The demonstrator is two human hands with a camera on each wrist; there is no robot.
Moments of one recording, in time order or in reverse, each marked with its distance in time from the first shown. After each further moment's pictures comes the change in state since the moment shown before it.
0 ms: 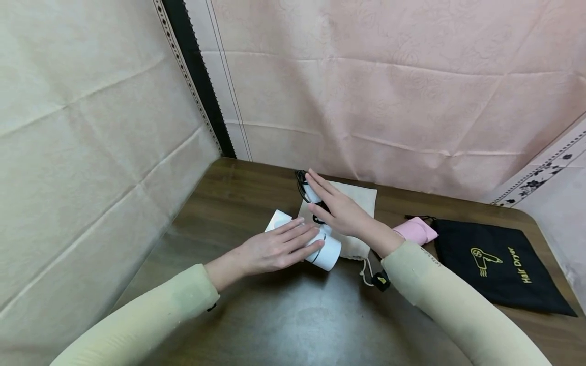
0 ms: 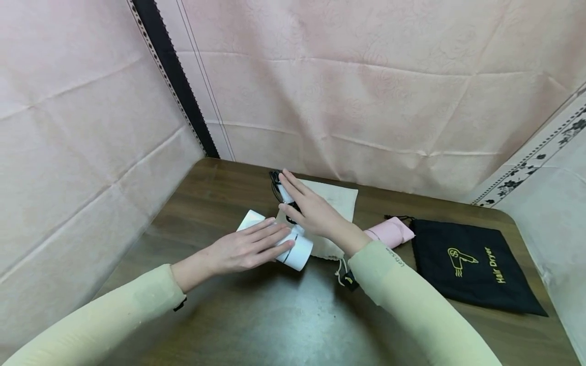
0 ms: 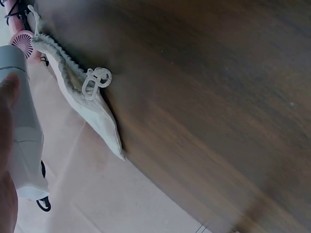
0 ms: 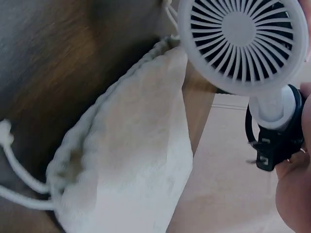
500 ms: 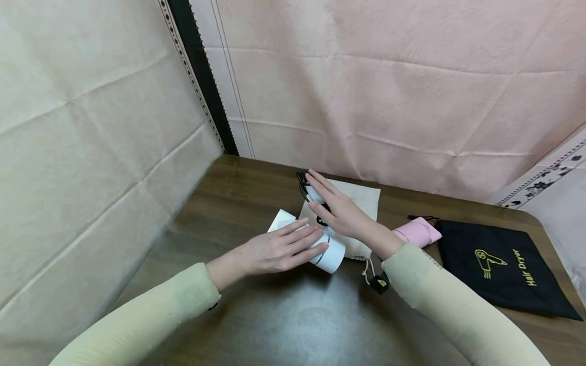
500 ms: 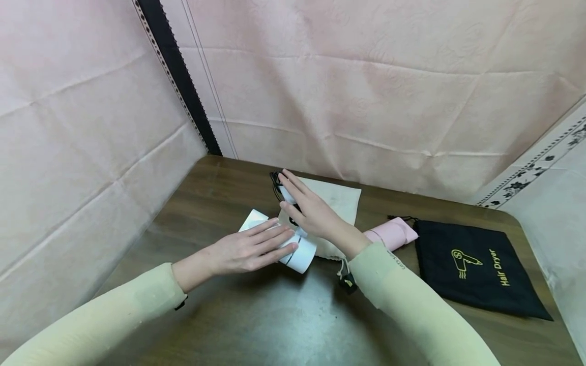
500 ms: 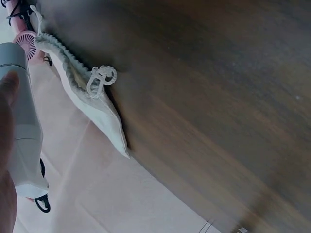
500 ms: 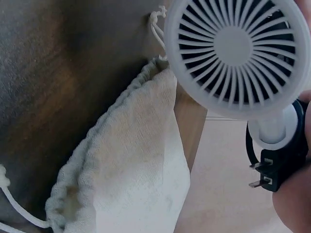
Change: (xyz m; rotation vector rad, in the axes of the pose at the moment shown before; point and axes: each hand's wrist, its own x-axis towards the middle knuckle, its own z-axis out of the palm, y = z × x) left_hand 0.001 0.001 -0.003 0.031 -0.001 0.042; right_hand 0.002 -0.007 0.005 0.066 0.034 -0.013
